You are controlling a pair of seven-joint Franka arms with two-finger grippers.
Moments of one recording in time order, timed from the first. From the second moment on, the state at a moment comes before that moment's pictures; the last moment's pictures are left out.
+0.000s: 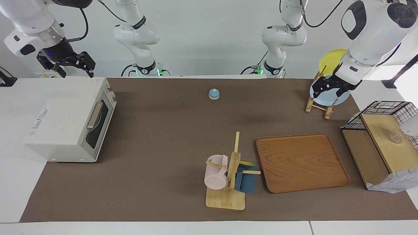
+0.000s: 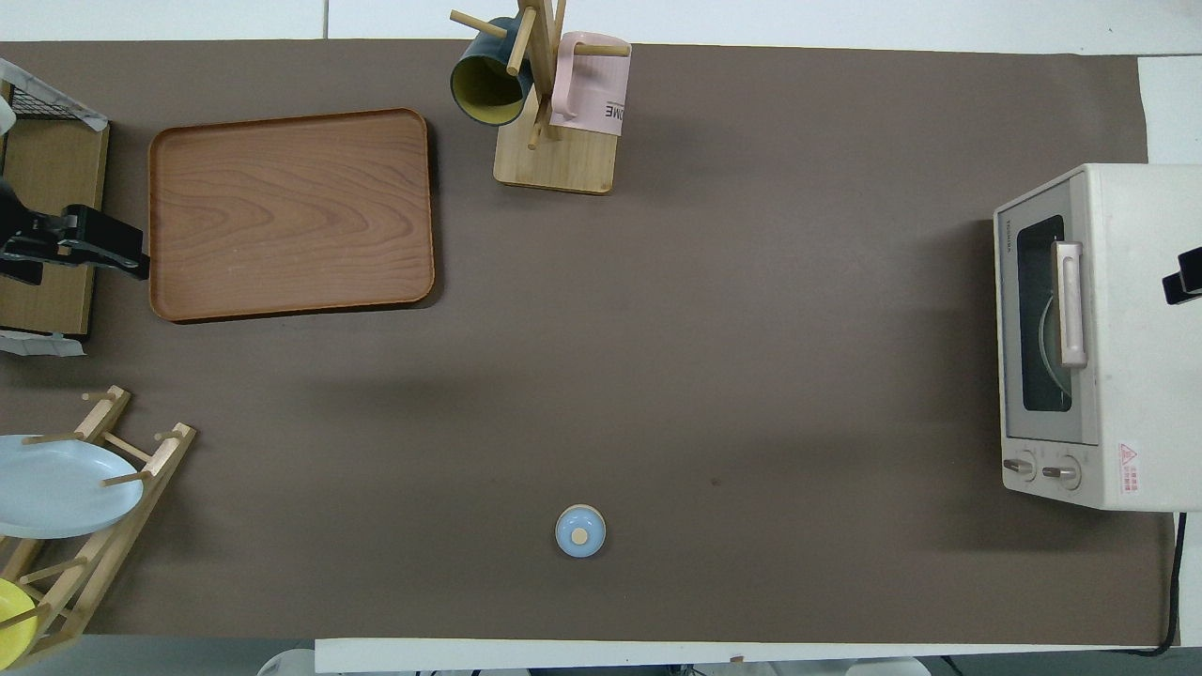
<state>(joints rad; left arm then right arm) -0.18 0.02 0.07 -1.60 0.00 1.52 -0.05 -0.09 0.01 -0.03 -1.44 -0.06 1.34 -0.14</state>
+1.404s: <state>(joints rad) -0.18 0.02 0.07 -1.60 0.00 1.52 -0.05 -0.06 0.06 -0.02 -1.79 -0.08 1.78 -0.18</state>
